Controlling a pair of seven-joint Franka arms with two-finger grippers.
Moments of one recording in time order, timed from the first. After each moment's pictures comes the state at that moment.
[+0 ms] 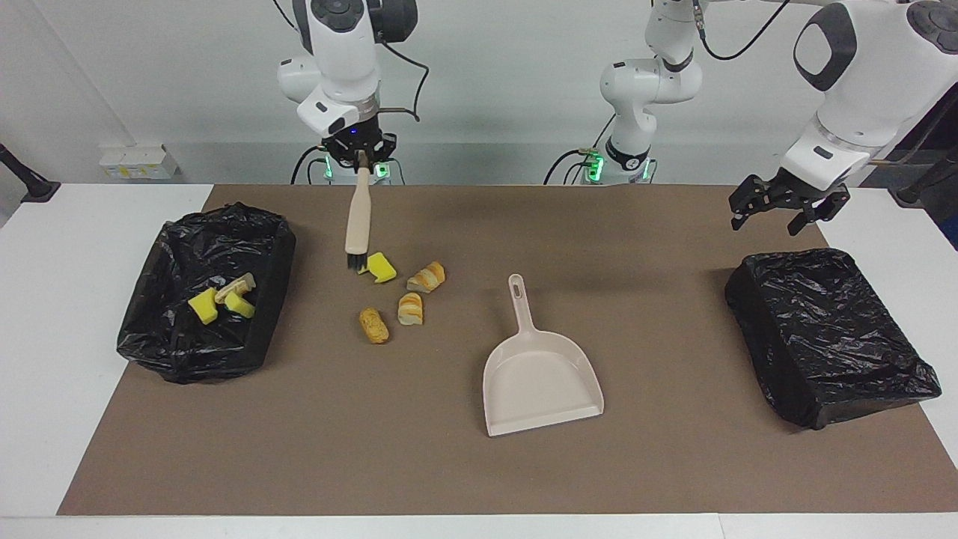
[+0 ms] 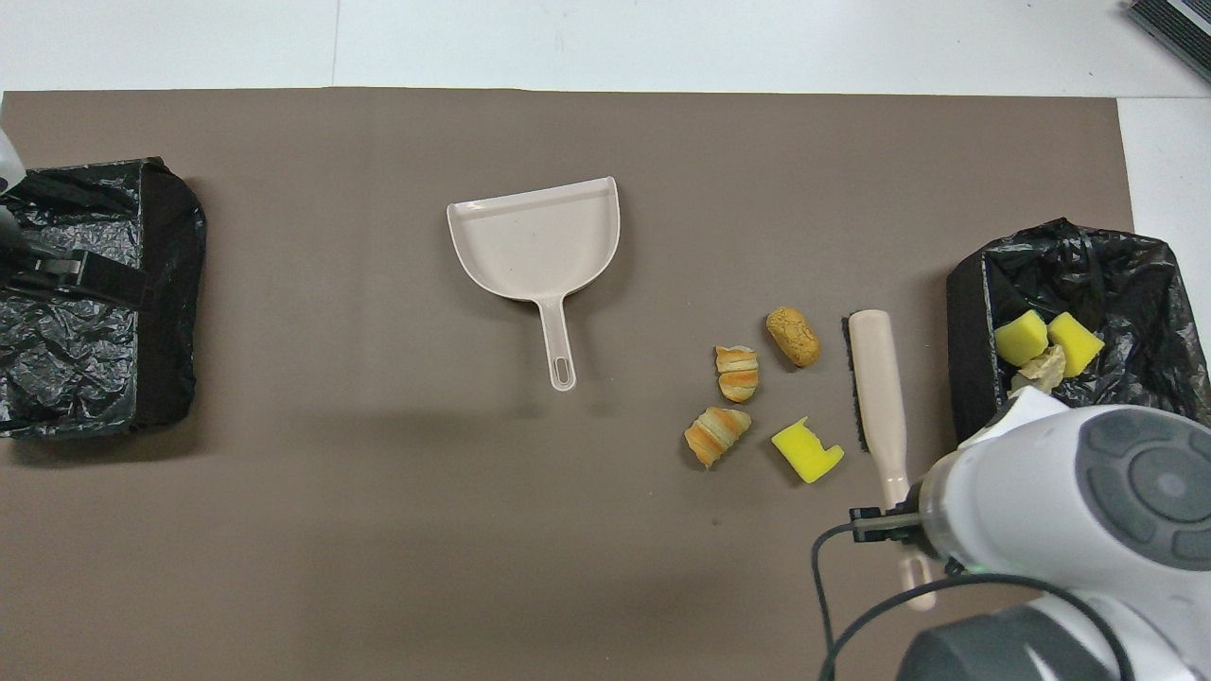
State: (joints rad) left arm -0.01 0.08 -0.02 -1.52 -0.01 1.57 0.15; right arm 0.07 -0.34 0.20 -2.14 -0.02 1.62 0.22
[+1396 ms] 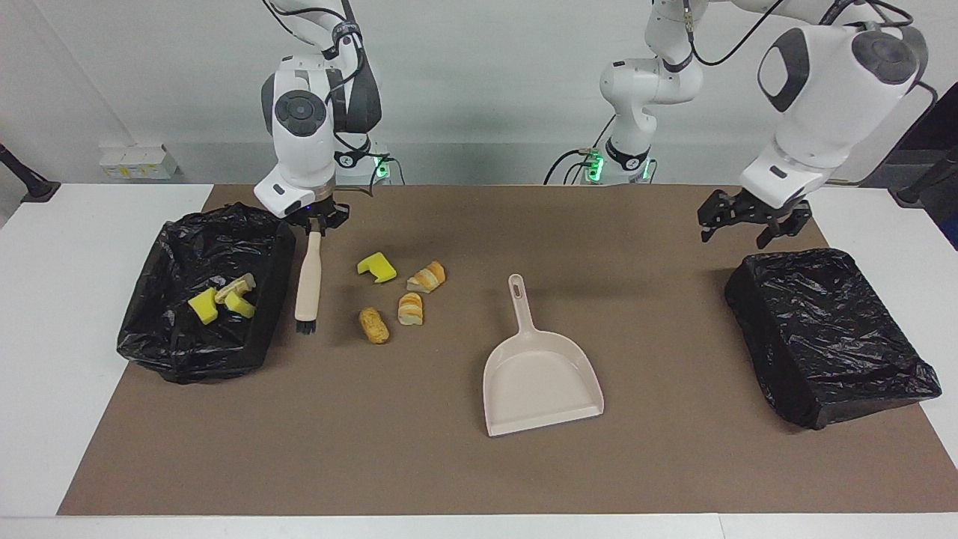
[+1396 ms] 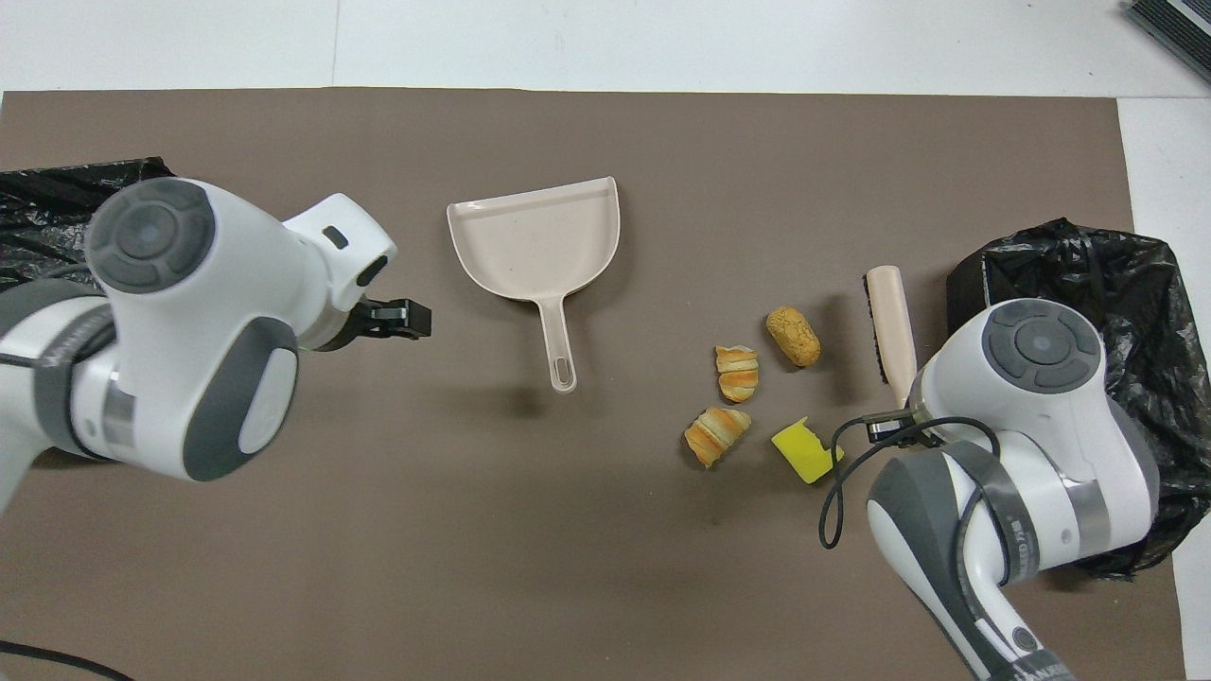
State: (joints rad) left arm -0.33 0.10 -0.05 -1.93 -0.01 2.10 -0.31; right arm -0.03 -0.06 0.21 -2.21 -0.18 1.93 0.19
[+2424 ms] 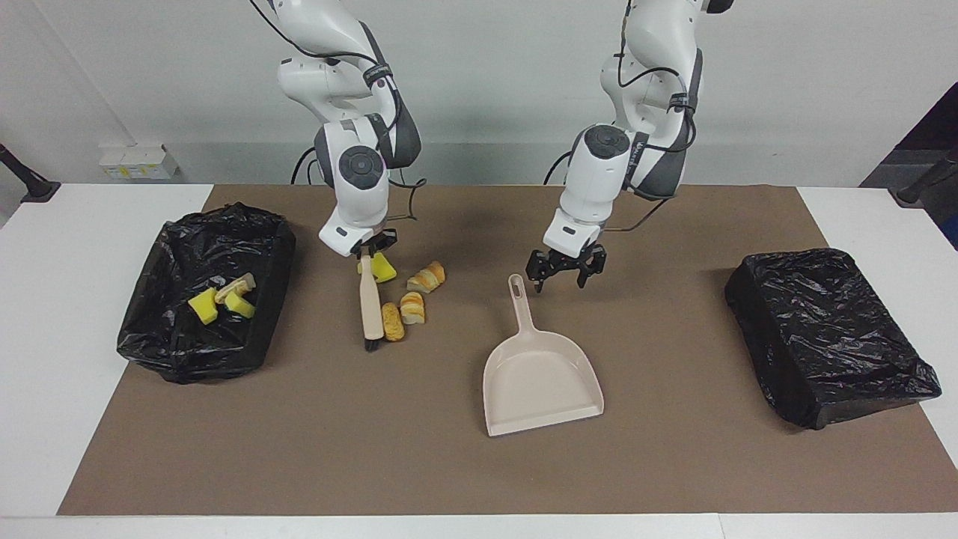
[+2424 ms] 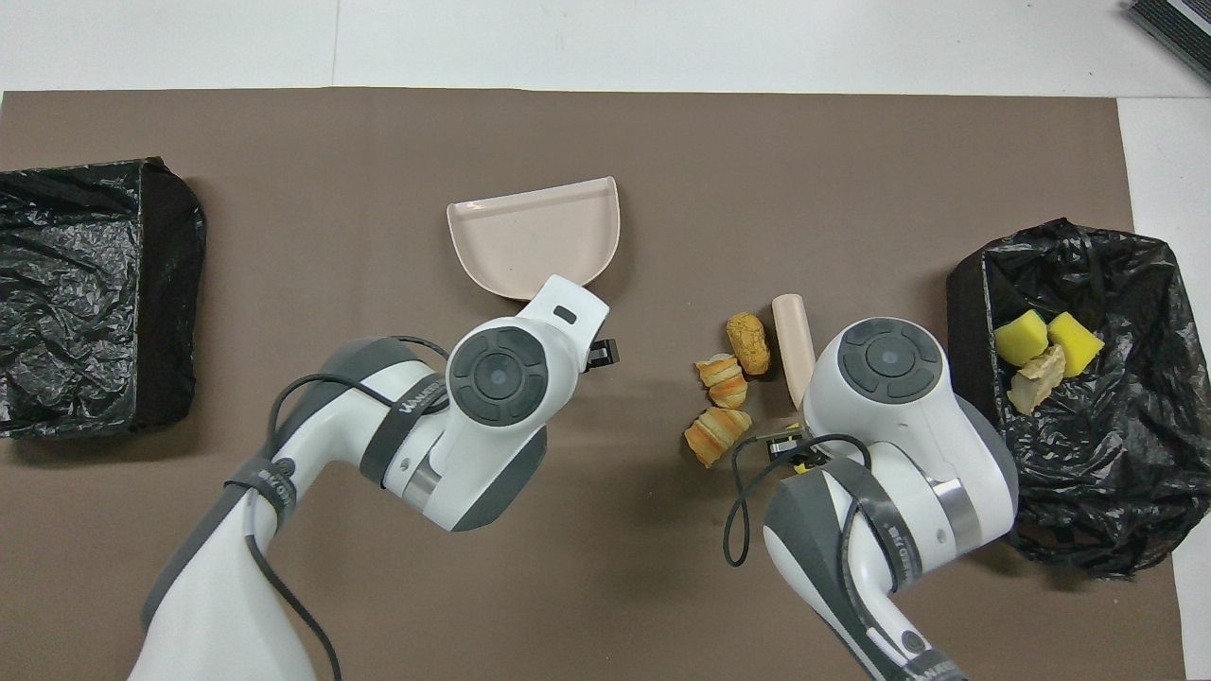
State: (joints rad) left arm -0.62 0.31 -0.05 -1.91 0.09 2.38 -0.88; right arm 0.13 0.01 0.21 -2.18 -0.10 1.91 0.32
